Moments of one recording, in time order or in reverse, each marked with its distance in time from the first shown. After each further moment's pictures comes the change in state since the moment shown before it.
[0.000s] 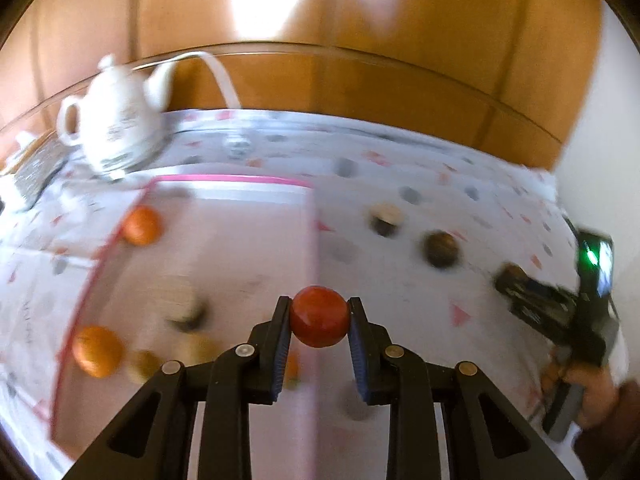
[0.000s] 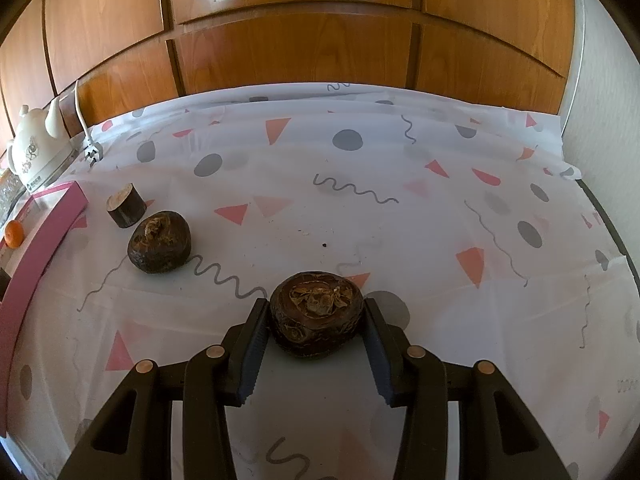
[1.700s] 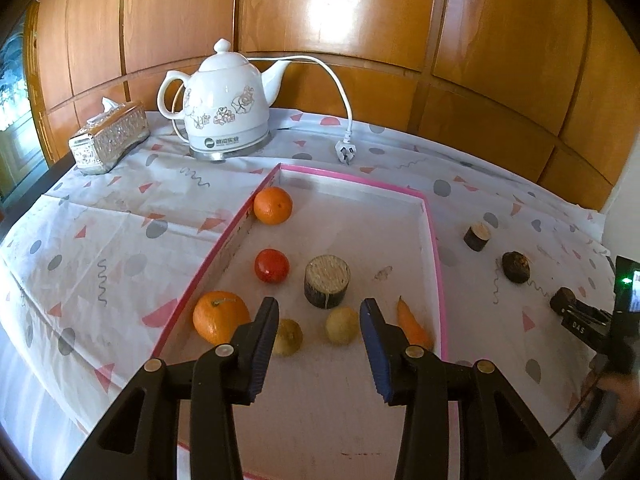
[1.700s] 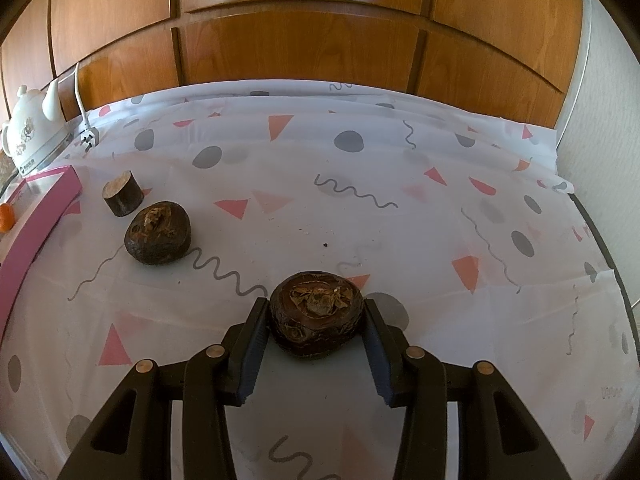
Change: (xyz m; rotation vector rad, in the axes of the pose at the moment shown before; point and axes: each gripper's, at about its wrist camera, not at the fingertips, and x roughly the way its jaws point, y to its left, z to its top) left arm -0.036 0.064 -0.030 -0.119 -0.053 0.156; right arm 0.000 0.007 0.002 -0.052 0.010 -0.053
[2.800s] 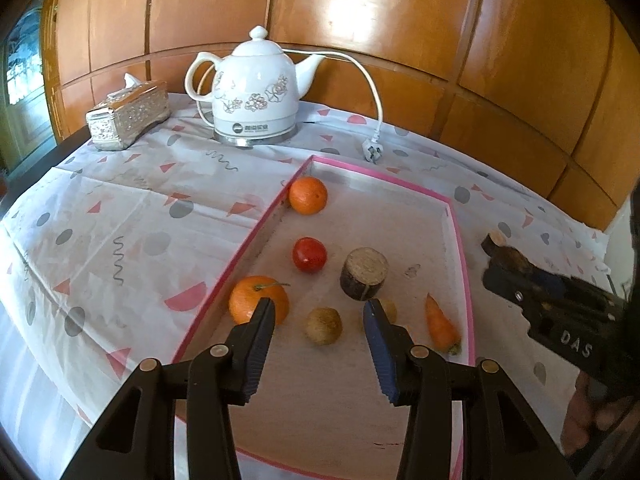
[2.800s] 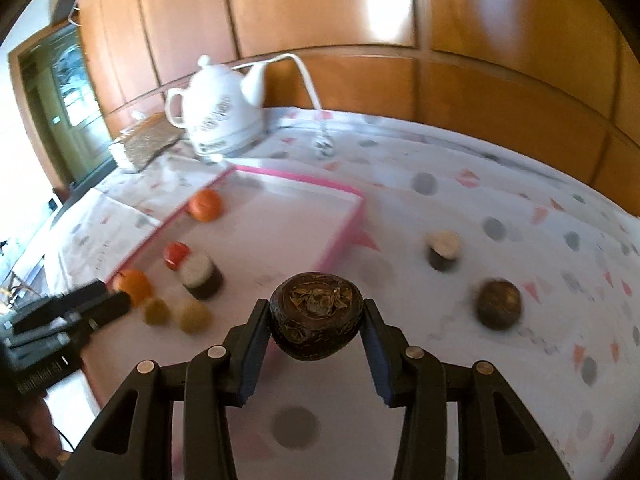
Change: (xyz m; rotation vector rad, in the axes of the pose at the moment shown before) left arm -0.002 0.035 -0.007 -0.088 0.005 0.006; right arm -0.074 0.191 0.027 -0.248 -0.049 0.446
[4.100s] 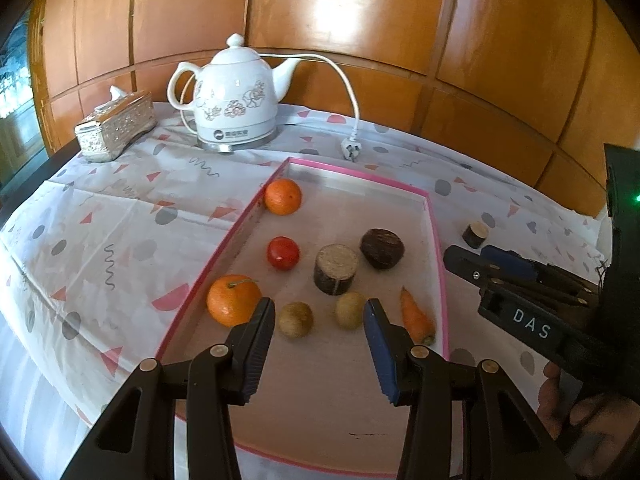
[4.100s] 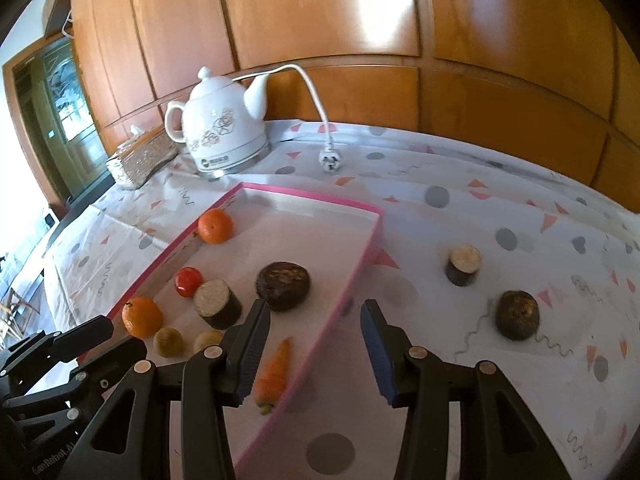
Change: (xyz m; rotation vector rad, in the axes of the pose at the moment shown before) left arm -0.010 -0.025 -0.003 0.058 0.003 -0.020; right arm 0.005 0.010 0.005 0.053 -0.035 -0.025
